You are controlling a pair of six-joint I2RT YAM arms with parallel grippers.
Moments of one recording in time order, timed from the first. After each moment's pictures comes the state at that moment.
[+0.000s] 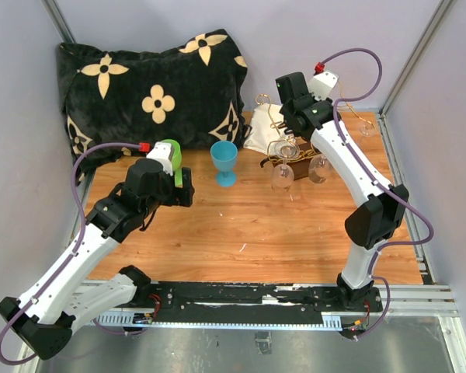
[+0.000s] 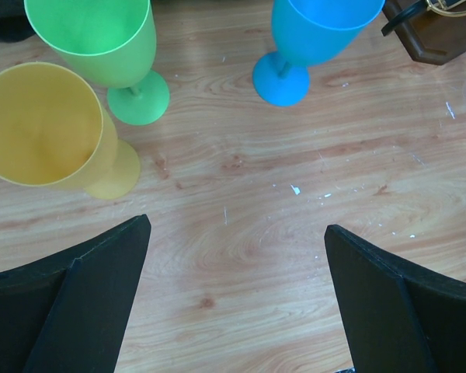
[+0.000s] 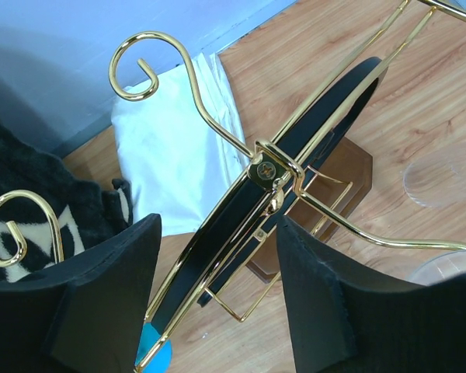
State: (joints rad) left arm -0.57 0.88 0.99 -0.68 -0.26 -0.30; right arm 0.49 1.83 1.95 -0.82 0.76 0.79
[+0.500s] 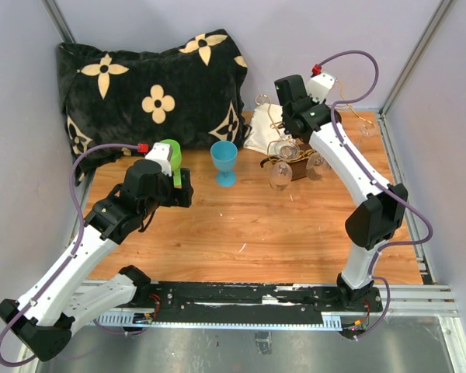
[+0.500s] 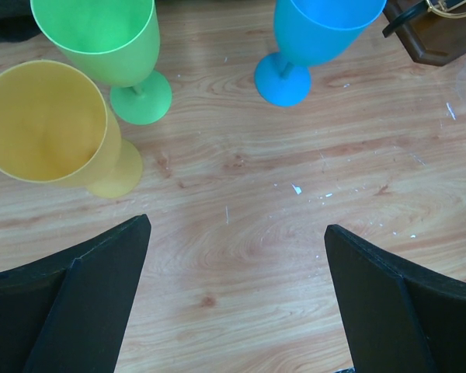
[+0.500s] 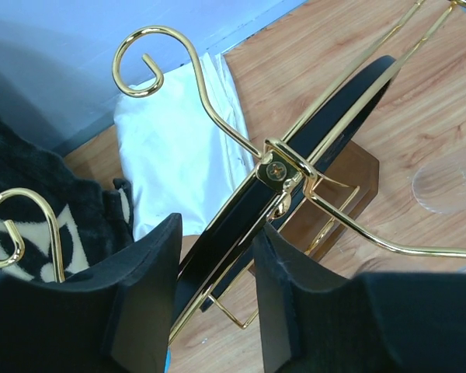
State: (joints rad) left arm -0.57 0.86 0.98 -0.68 -0.27 -0.30; right arm 0.49 1.82 1.91 -0.75 0.76 0.75
